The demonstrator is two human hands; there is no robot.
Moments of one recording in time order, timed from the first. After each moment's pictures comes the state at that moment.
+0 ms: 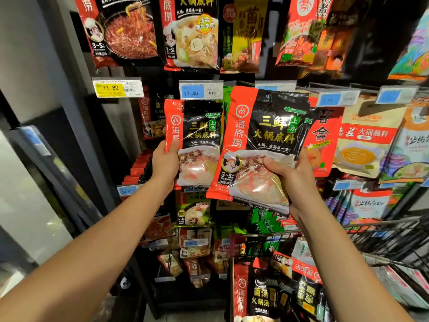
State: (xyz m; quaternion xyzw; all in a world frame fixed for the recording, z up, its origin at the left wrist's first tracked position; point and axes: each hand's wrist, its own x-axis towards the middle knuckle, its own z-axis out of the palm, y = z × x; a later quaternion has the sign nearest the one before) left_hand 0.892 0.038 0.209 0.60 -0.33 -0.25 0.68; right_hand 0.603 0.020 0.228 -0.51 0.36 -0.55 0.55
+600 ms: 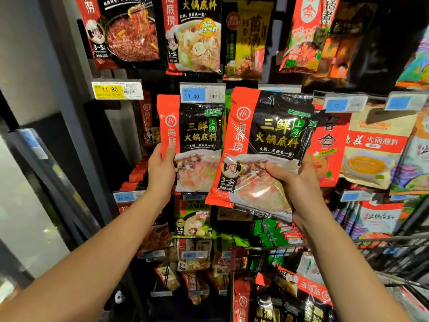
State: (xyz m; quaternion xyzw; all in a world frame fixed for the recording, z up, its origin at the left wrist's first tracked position) left_hand 0.890 0.042 0.200 0.55 -0.37 -0.20 0.72; right_hand 0.606 0.020 0.232 -0.52 0.35 -0.56 0.54
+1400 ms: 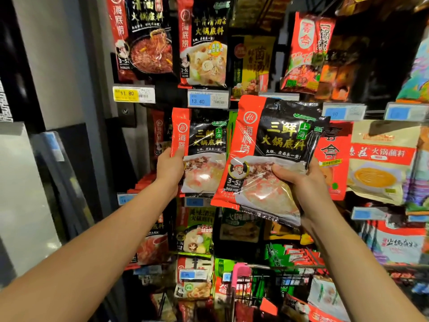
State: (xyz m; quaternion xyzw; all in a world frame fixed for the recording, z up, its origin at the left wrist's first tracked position) left_hand 0.879 0.033 0.201 0.57 -0.32 -0.22 0.73; right_hand 0.587 0.028 0.224 -0.55 0.30 -0.57 0.53
